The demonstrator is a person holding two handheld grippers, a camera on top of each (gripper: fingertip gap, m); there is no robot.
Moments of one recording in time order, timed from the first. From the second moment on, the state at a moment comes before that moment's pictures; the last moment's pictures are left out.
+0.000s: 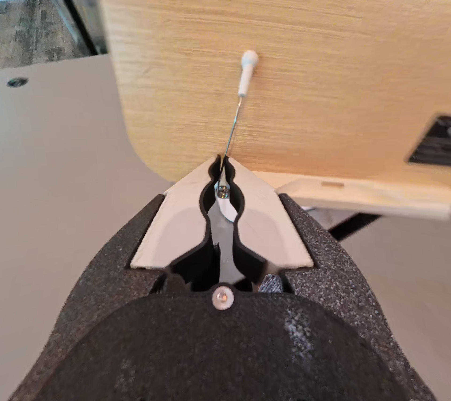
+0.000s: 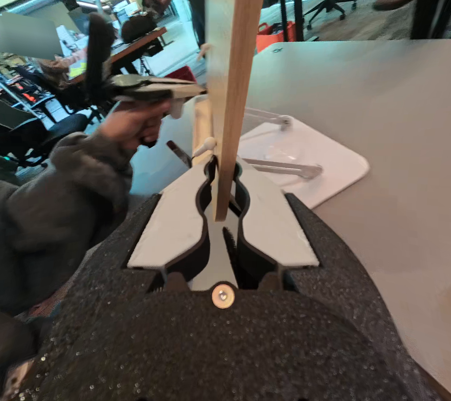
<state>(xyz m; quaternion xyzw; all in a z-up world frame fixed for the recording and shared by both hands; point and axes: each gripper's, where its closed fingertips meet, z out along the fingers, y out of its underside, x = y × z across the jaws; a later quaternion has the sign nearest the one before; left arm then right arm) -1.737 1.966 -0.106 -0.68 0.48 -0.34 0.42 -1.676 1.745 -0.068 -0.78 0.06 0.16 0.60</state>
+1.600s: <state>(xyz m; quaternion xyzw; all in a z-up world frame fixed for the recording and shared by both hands) -1.720 2.070 -0.050 -0.72 0.33 -0.34 0.50 -1.739 1.730 -0.116 -0.81 -0.01 0.14 0.57</state>
